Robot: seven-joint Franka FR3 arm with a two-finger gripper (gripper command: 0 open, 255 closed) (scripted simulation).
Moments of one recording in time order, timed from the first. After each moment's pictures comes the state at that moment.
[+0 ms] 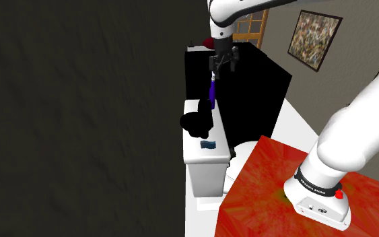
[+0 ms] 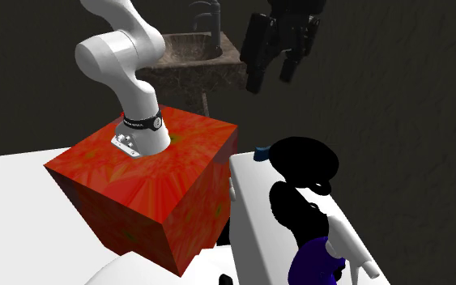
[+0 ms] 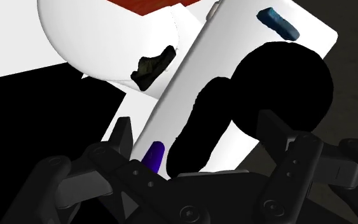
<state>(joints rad) -0.15 -0.19 -0.04 -2.01 -0.12 1.69 0.18</state>
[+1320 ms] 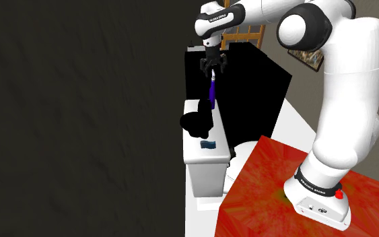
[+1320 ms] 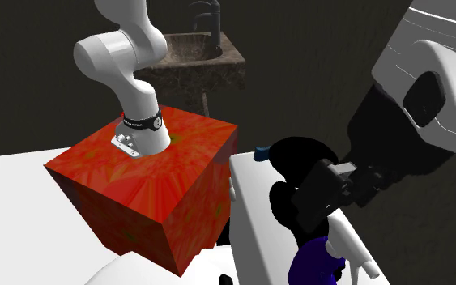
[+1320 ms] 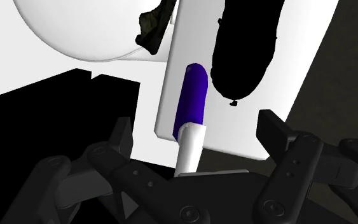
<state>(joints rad) -0.27 0.38 -0.14 -1.49 -0.03 1.76 0.28</state>
